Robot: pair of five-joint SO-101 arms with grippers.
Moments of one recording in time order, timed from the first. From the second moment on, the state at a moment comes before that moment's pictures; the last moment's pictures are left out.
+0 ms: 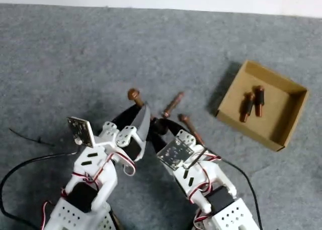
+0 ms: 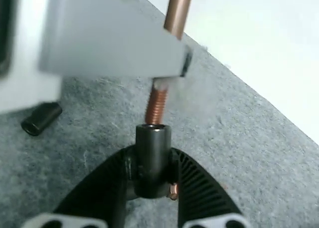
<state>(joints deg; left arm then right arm) 27.1 -104.0 96.0 21.5 34.0 -37.6 -94.8 96.0 19.9 26.6</state>
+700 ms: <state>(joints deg) 29.1 -104.4 96.0 26.9 34.3 -37.5 -94.7 96.0 20.0 26.7</state>
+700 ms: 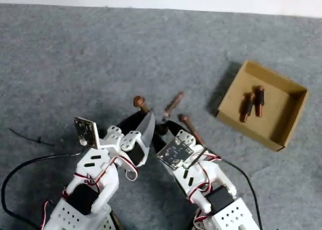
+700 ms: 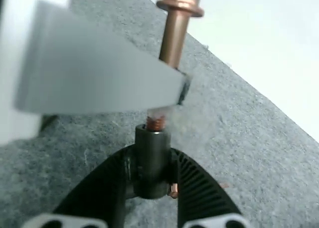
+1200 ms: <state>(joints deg) 32.1 -104.5 96.0 32.4 34.3 -37.6 -94.6 96.0 20.4 26.8</state>
